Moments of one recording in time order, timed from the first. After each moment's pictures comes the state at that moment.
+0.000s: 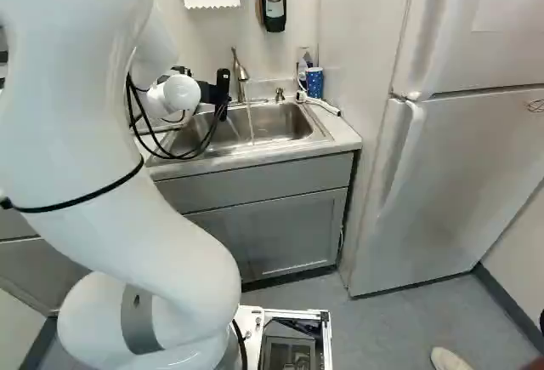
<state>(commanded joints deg) 15.9 -5.3 -48.4 -20.5 37.7 124.9</state>
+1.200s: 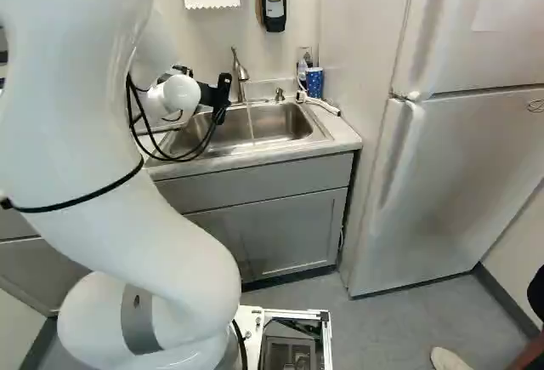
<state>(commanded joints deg) 15.9 -5.3 -48.4 -20.5 37.7 125.8</state>
